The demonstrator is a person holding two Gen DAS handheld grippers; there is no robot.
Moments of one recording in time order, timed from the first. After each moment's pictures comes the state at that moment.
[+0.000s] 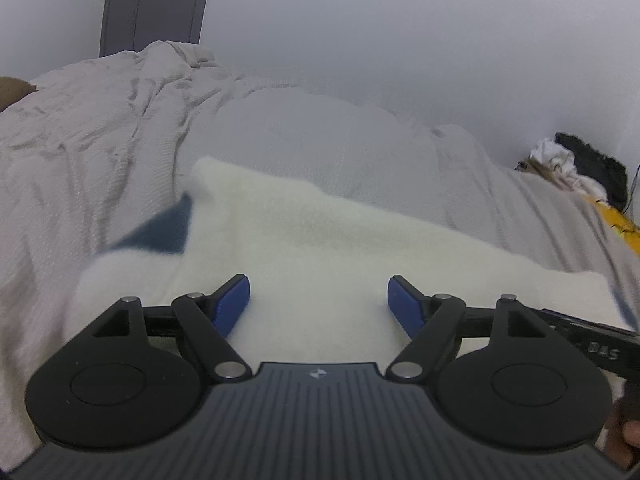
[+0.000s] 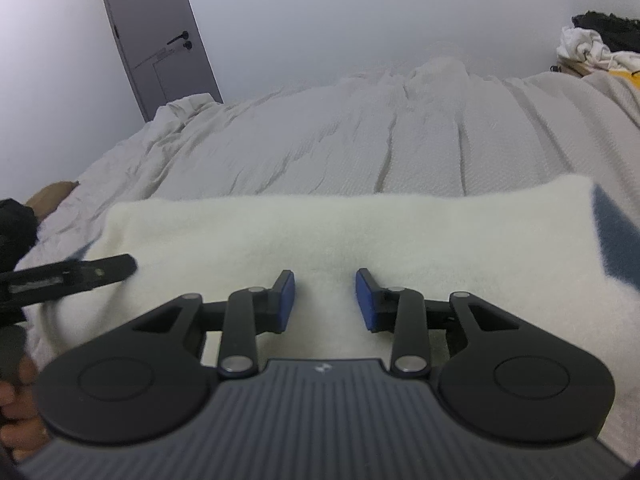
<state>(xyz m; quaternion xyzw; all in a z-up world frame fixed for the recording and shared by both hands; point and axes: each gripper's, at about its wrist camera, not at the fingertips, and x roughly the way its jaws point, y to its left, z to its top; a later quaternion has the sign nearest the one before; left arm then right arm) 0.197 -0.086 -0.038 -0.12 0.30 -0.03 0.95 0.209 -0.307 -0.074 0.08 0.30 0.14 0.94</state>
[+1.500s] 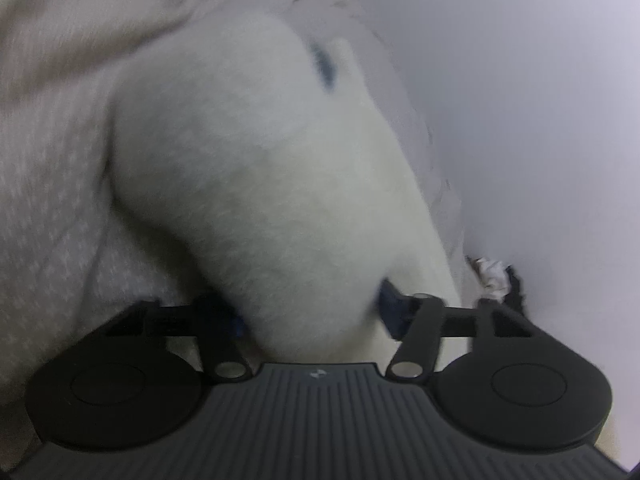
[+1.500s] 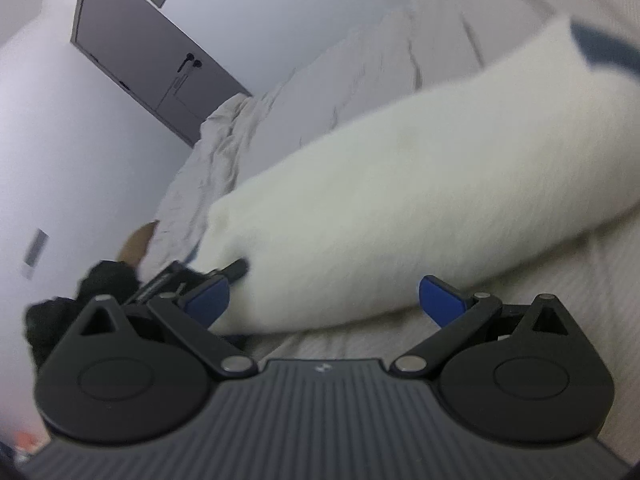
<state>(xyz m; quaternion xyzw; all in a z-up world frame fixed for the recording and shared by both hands) 0.177 -0.030 -0.106 -0.47 0.34 -0.02 0.81 0.159 -0.316 -0.075 0.30 0.38 0.21 0.85</state>
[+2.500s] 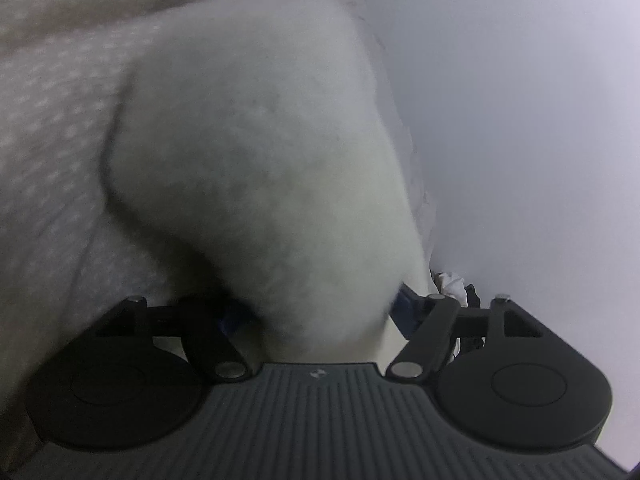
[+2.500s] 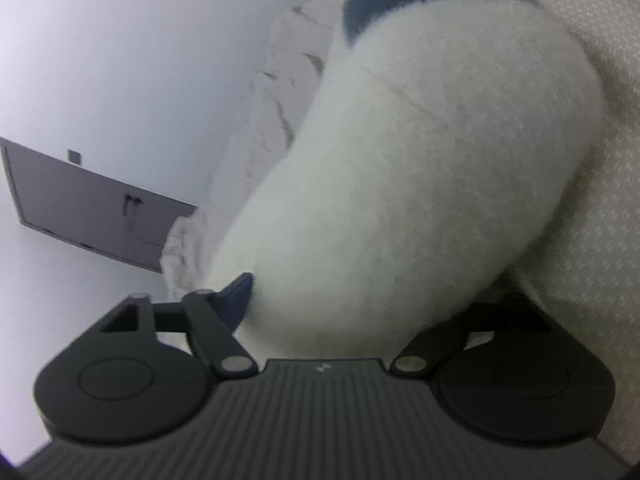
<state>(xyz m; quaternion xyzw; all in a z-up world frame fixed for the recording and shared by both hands) 0.181 -0.001 -0.142 -0.57 0.33 -0.06 0.75 0.197 -0.380 -0.133 0.49 0.33 0.07 0.80</state>
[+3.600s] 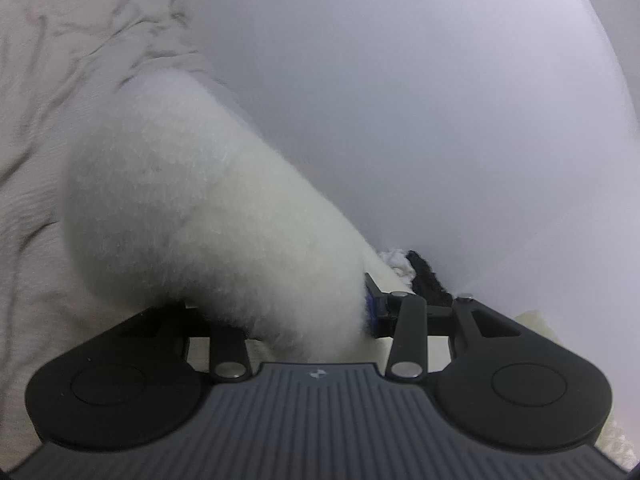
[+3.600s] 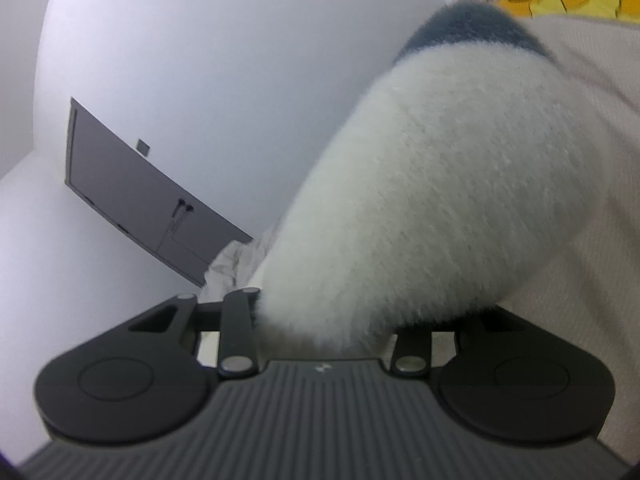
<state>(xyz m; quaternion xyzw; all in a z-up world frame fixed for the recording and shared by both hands) 0.123 -0.060 0.004 -0.43 0.23 -0.17 0.86 0.154 -0.421 -0.001 0.40 0.22 0.11 0.88</state>
